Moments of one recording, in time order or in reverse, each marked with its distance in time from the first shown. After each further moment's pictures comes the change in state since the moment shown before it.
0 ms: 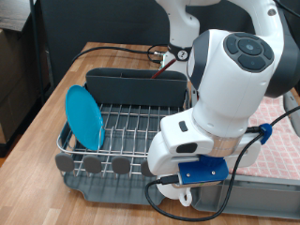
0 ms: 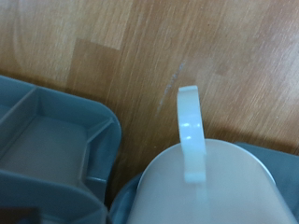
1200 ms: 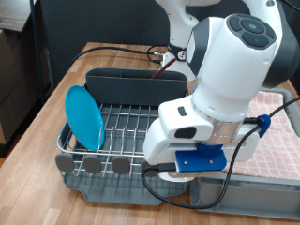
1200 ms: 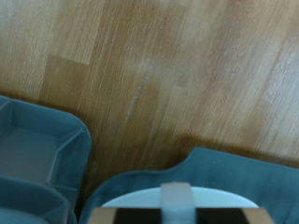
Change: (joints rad) arm 0.005 -0.045 -0.010 -0.056 -0.055 0.088 0.028
